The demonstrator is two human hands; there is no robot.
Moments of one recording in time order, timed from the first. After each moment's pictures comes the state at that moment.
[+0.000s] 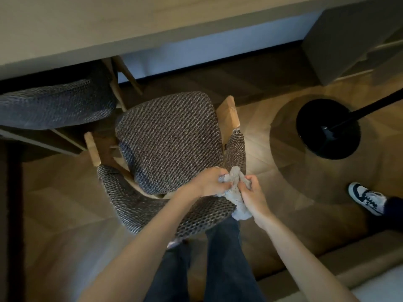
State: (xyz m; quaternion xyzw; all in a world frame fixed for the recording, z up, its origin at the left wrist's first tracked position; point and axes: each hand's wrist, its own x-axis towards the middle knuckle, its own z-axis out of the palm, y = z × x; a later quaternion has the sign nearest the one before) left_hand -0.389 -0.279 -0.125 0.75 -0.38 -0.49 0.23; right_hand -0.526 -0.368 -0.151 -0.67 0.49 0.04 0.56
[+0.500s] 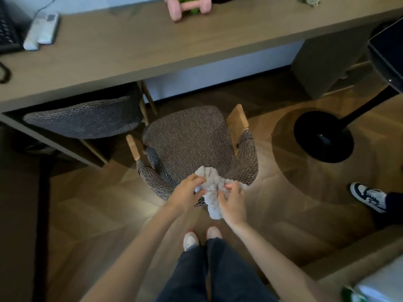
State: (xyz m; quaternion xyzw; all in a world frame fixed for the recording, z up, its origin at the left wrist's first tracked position) left_hand -0.413 -0.096 -0.084 0.83 -0.40 -0.30 0.23; right_hand -0.535 -0.193 -0.079 -0.75 0.47 -0.02 0.46
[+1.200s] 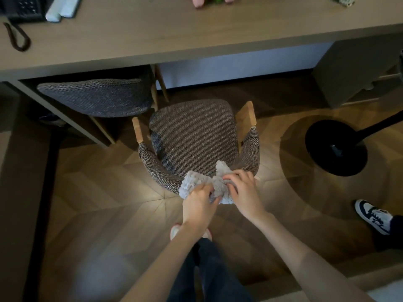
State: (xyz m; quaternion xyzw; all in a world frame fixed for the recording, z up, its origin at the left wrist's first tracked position) left_hand -0.509 -0.122 -0.082 0.93 -0.21 -0.16 0.26; right_hand -0.561 -0.262 -0.086 -0.94 0.18 -0.02 0.28
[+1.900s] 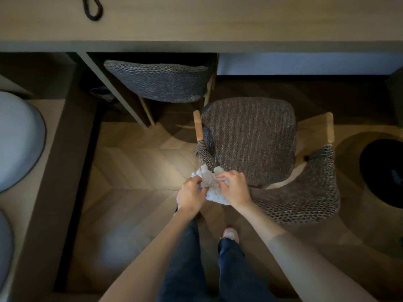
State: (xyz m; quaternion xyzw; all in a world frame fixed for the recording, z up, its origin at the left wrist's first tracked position) left_hand -0.365 0.030 -0.139 0.91 -0.01 -0.26 0.31; right_hand -0.395 -0.112 -0.142 -0.92 0.17 0.13 0.34
